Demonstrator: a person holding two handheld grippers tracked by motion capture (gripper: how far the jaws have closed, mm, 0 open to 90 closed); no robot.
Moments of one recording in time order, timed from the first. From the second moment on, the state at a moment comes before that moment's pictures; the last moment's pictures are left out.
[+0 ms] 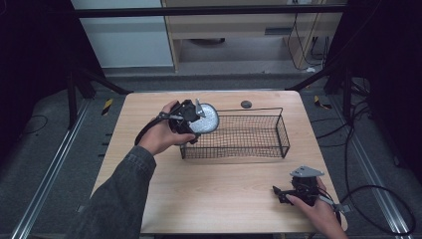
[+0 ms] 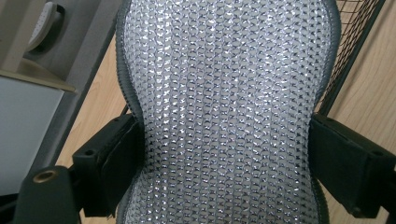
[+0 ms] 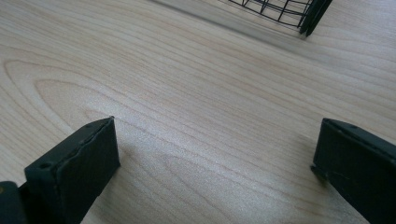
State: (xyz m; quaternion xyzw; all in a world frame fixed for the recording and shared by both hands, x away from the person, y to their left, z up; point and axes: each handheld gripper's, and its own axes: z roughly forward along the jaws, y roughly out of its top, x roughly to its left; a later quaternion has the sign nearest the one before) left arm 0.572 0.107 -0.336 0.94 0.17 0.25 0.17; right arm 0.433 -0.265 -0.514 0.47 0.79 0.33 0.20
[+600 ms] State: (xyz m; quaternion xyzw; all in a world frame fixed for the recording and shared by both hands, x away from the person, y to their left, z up) left arm 0.582 0.075 -0.344 0.94 0.14 0.24 0.17; right arm 0.433 -0.265 -0.514 0.47 0.79 0.33 0.21
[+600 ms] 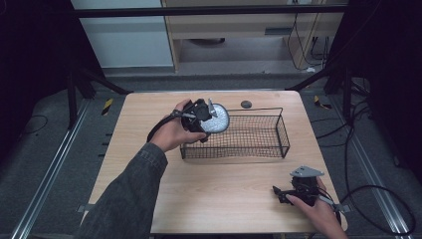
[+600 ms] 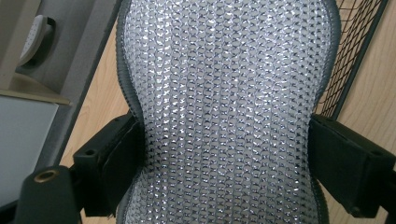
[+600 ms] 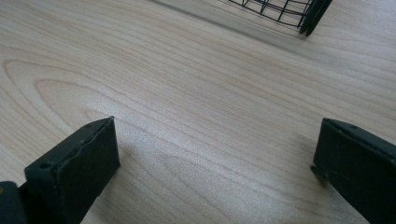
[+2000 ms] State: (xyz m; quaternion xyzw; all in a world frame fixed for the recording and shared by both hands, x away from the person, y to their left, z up) left arm 0.613 0.060 -0.384 0.95 0.14 0.21 0.17; right arm 0.433 -0.266 -0.514 0.47 0.79 0.33 0.21
